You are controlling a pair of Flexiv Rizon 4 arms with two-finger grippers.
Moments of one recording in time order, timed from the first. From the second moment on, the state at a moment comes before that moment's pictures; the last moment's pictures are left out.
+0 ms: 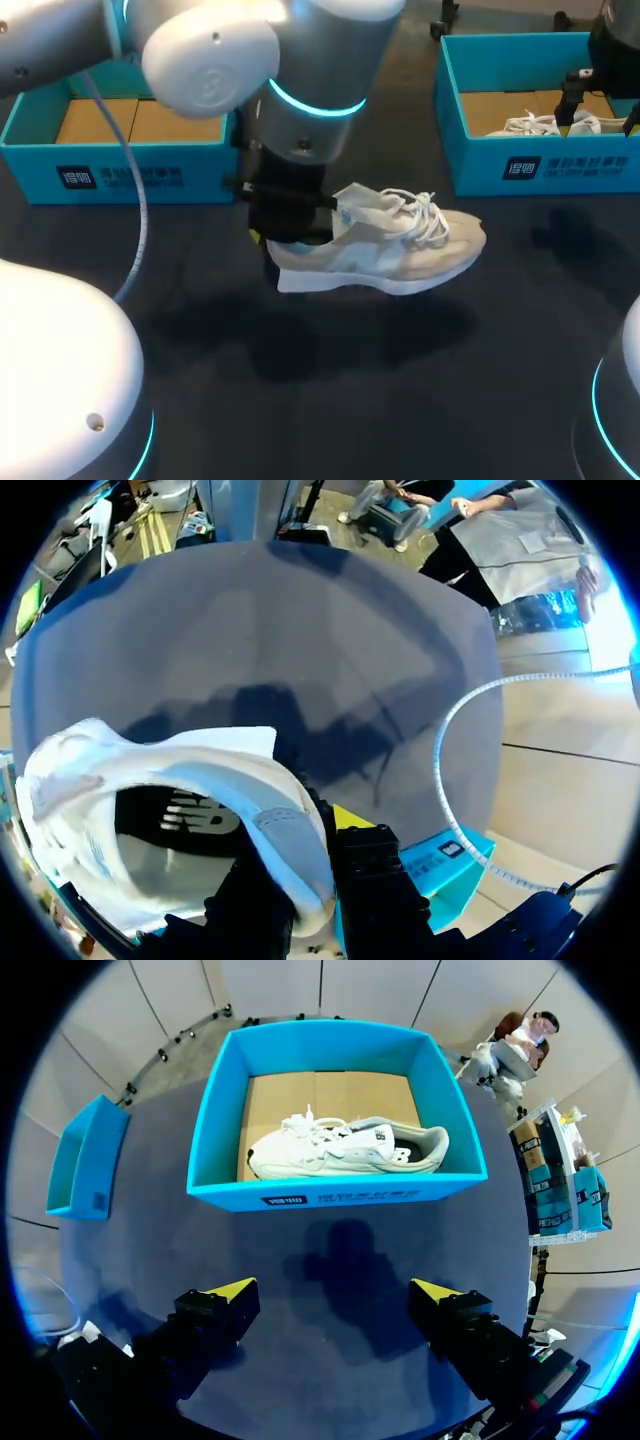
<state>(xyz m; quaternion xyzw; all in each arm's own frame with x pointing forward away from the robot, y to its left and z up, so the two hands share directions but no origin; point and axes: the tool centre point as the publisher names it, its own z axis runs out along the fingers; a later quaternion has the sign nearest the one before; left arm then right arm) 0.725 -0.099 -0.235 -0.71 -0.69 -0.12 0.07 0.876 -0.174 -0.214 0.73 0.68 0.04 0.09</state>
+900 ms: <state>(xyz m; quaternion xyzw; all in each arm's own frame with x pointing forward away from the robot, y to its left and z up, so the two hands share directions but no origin) 0.742 -0.105 -0.344 -0.71 -0.69 -0.12 0.05 0.876 -0.174 -0.214 0.73 0.68 0.04 0.09</state>
